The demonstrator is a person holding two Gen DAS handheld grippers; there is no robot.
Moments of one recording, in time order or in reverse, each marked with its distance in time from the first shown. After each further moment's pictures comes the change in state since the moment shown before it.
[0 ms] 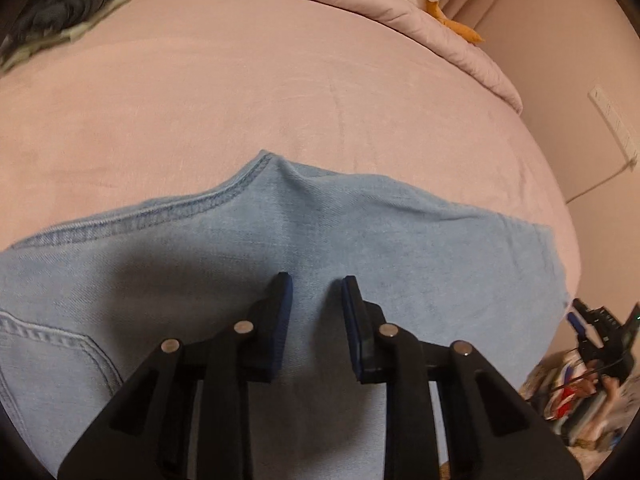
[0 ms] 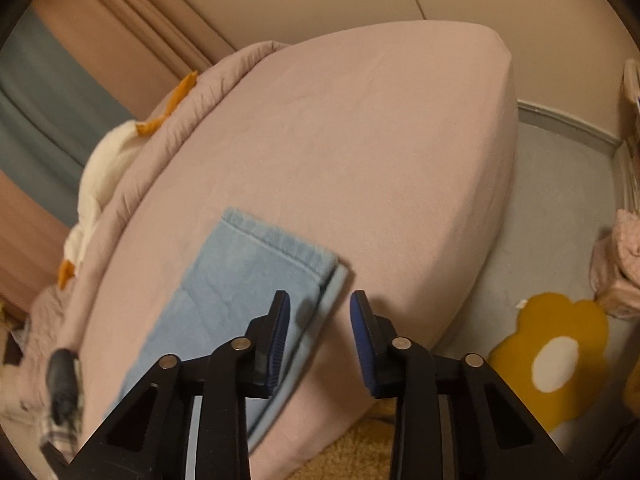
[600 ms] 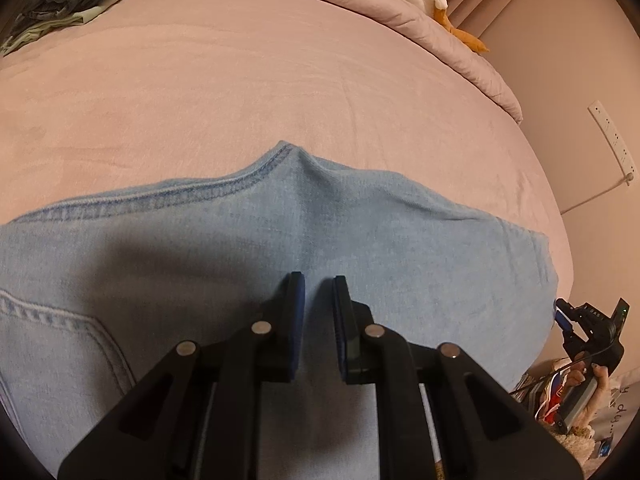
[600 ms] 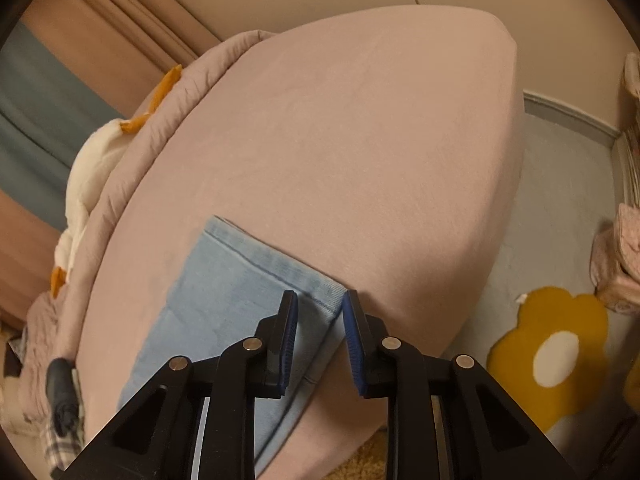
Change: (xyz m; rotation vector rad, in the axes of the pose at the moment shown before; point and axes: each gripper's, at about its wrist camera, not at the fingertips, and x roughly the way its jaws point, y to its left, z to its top) left arm -0.008 0.007 -0.010 -0.024 -0.011 -0.004; right arm 0.023 -0.005 0.016 0.027 0.057 -0.038
